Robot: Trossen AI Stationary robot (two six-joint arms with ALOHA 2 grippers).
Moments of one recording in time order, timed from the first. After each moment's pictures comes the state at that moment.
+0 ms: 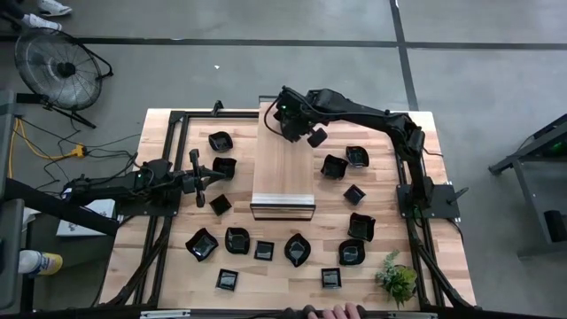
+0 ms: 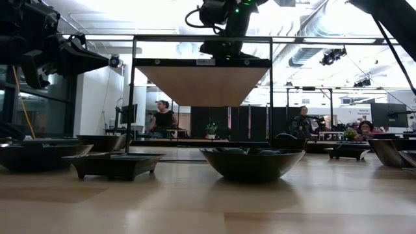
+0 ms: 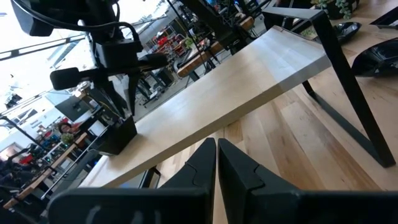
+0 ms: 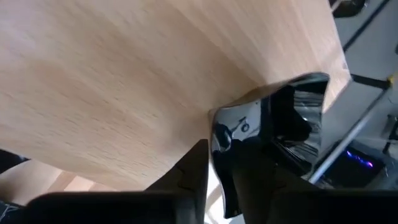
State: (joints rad) left arm 0.08 0.01 0.04 -0.05 -0.06 0.66; right arm -0.38 2.05 2.03 -1.09 0.25 -1.17
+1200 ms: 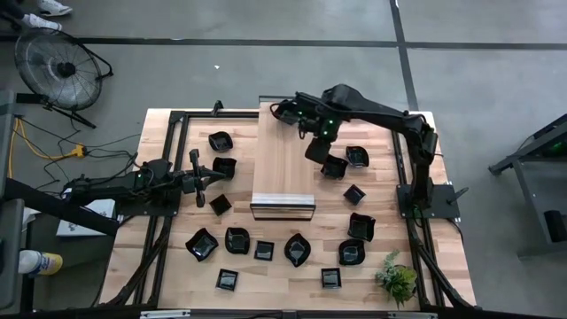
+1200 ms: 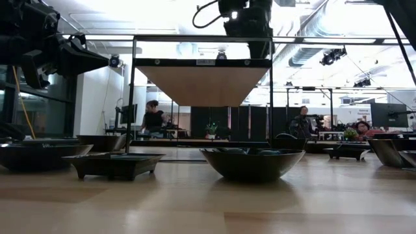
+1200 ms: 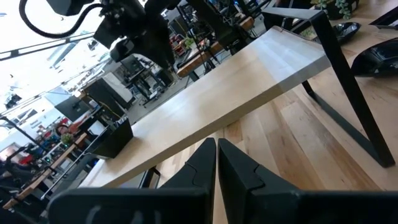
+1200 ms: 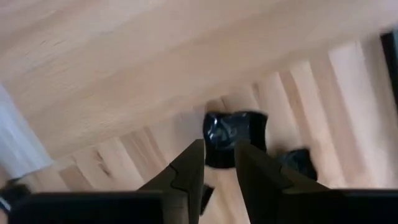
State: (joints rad) left arm 0.08 0.01 0.04 -0.05 -0.06 0.66; right arm -0.36 1.93 2.03 -1.57 -0.04 0.12
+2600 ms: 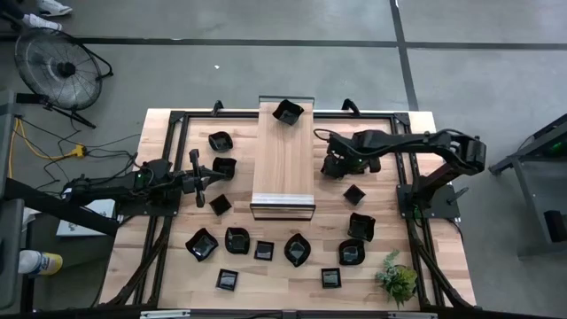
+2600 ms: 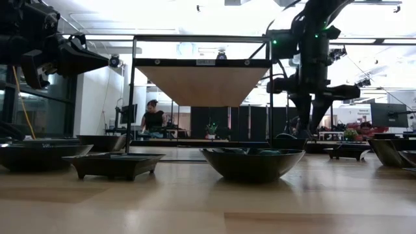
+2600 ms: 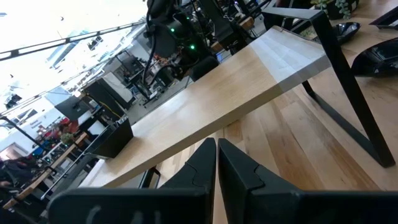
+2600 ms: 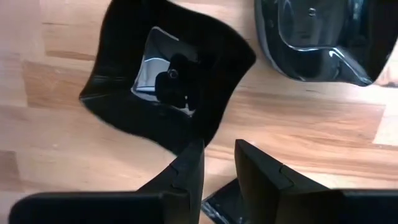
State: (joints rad) left arm 0.08 0.01 0.04 -0.05 -0.06 0.66; right arm -0.34 1.51 0.95 -0.87 0.02 1.18
